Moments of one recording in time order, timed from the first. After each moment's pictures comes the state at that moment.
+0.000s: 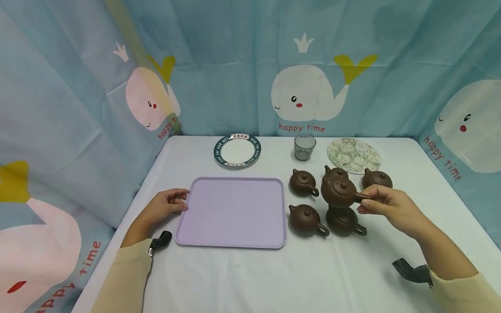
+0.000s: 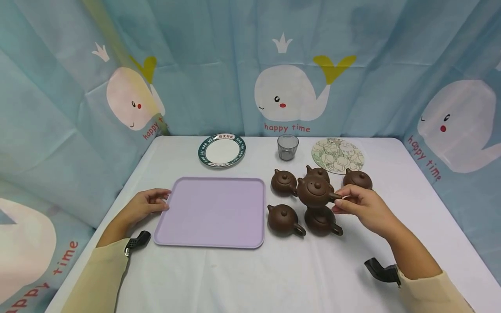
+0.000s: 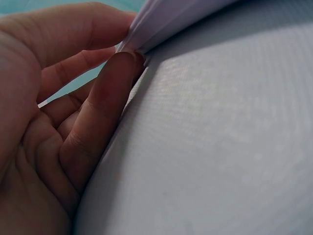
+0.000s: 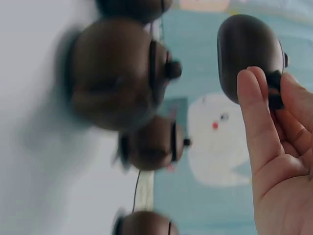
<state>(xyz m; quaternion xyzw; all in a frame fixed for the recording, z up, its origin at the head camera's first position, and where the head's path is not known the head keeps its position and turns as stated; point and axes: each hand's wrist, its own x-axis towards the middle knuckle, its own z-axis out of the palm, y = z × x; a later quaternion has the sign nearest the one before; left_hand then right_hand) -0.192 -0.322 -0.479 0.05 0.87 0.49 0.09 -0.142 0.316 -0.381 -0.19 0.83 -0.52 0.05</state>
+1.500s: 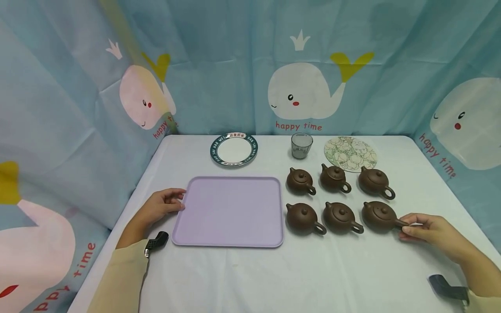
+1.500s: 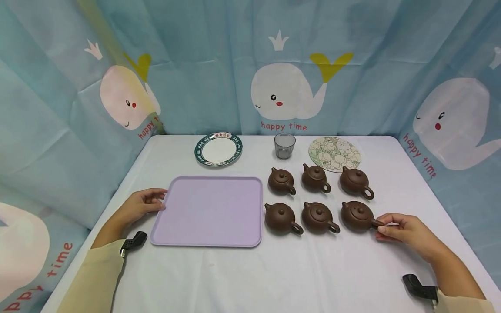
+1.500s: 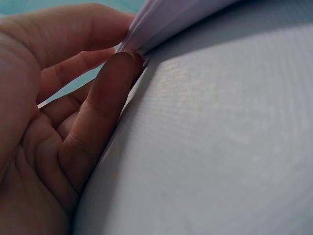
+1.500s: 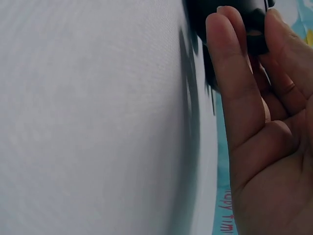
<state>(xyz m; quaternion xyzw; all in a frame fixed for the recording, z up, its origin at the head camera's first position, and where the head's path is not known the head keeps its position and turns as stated) -0.195 -0.322 -0.480 0.04 0.87 0.48 0.09 -0.115 0.443 -0.452 -0.11 0.81 -0.56 0.13</state>
